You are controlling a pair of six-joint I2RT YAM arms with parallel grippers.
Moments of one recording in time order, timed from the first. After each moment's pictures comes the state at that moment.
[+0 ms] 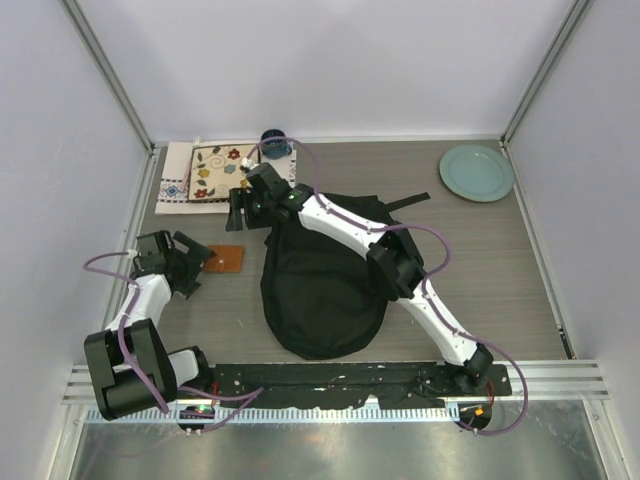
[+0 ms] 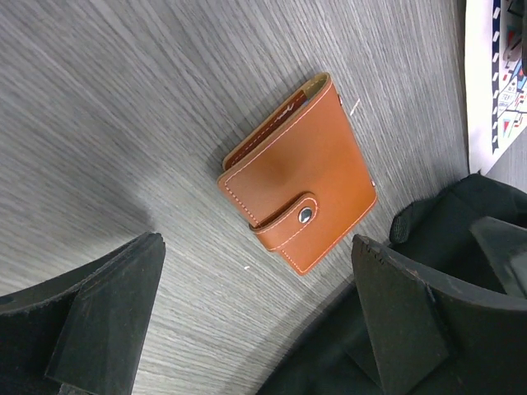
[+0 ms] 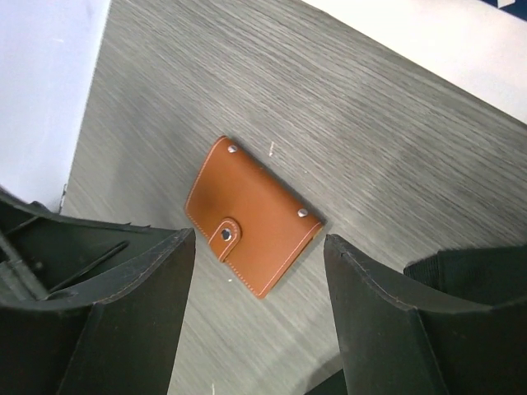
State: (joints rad) left arm 0.29 1.18 0.54 -0.28 0.18 -0.82; right arm 0.88 2.47 2.29 -0.46 -0.21 0.60
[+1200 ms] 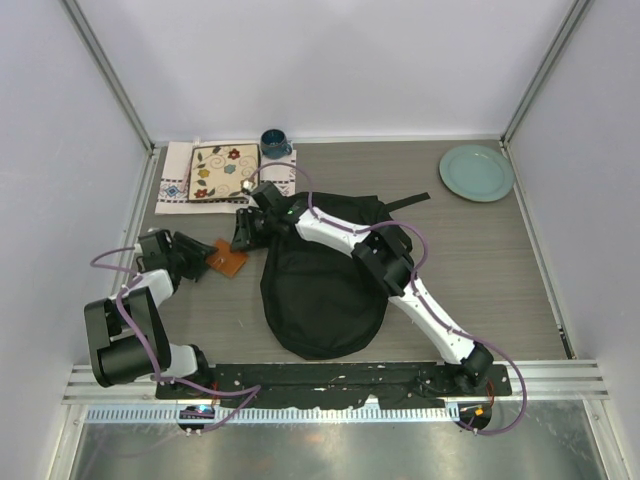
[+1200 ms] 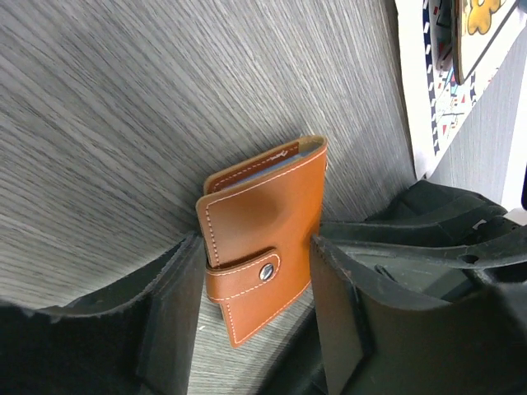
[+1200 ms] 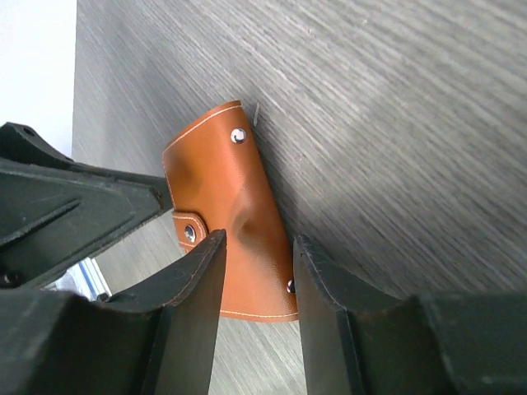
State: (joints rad) left arm 0.30 1.37 0.50 0.08 0.33 -0.86; right arm 0.87 2.64 2.25 -0.31 -0.44 0.68
